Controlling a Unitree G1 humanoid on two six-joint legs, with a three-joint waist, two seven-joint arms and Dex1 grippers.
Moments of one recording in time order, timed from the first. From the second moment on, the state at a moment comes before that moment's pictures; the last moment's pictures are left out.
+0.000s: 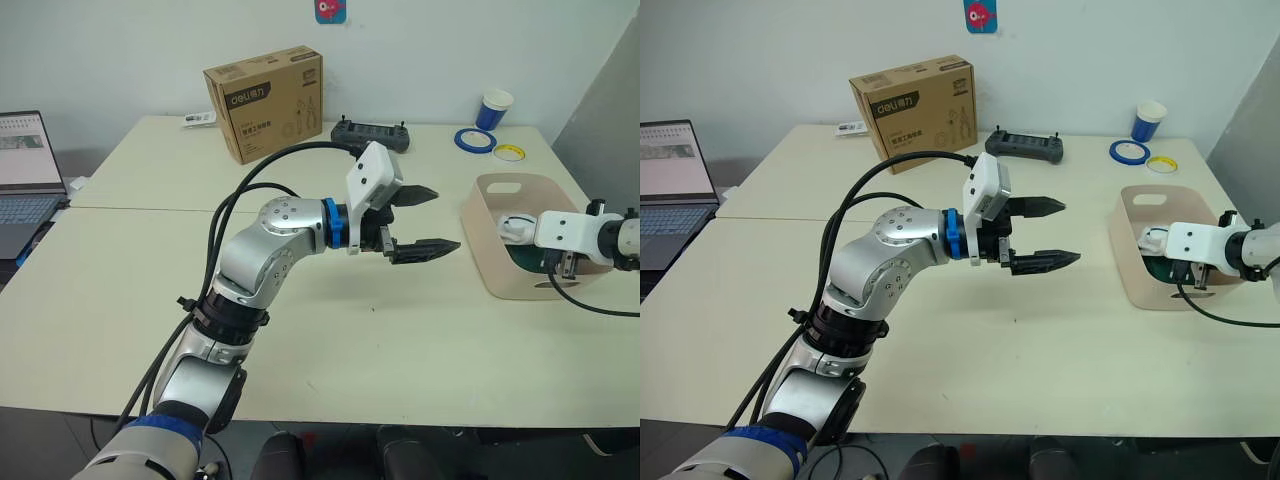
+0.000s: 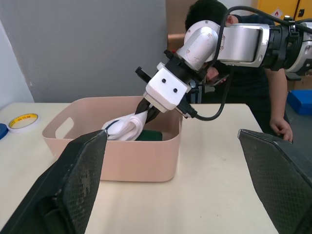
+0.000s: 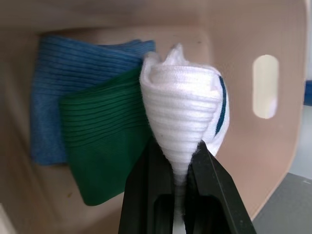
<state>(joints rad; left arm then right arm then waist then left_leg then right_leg) -0.87 0.27 -0.25 -0.07 -0.46 0.58 -0.90 -0.69 -1.11 0.21 0.49 -0.23 -0.14 1.00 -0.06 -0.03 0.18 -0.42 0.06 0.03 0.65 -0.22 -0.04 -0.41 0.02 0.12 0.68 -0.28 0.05</state>
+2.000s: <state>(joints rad) -0.63 0.49 -0.09 -0.15 -0.42 0.56 -0.86 -0.91 -0.79 -0.05 0.24 0.14 0.46 1.13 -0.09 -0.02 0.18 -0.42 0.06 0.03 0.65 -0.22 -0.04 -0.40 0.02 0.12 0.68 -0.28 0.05</state>
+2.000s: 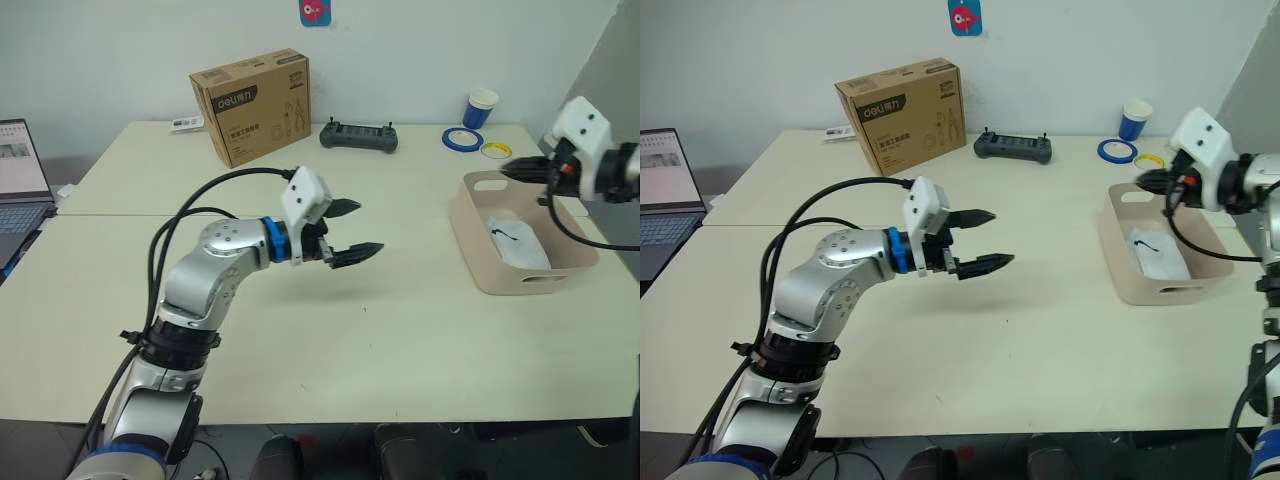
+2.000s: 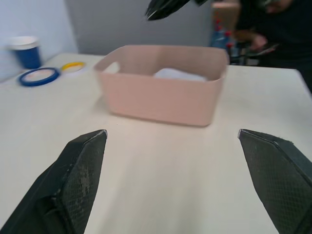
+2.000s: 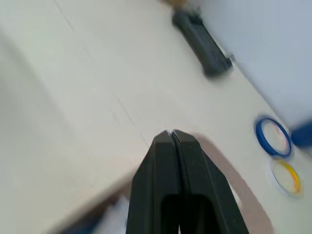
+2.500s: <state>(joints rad) 0.01 0.46 0.16 -0.40 -0.35 0.46 -0.55 -0.26 -0.33 0.00 -0.25 0.16 0.49 0.59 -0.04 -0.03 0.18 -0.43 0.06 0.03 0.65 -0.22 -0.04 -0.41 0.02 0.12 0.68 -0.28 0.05</state>
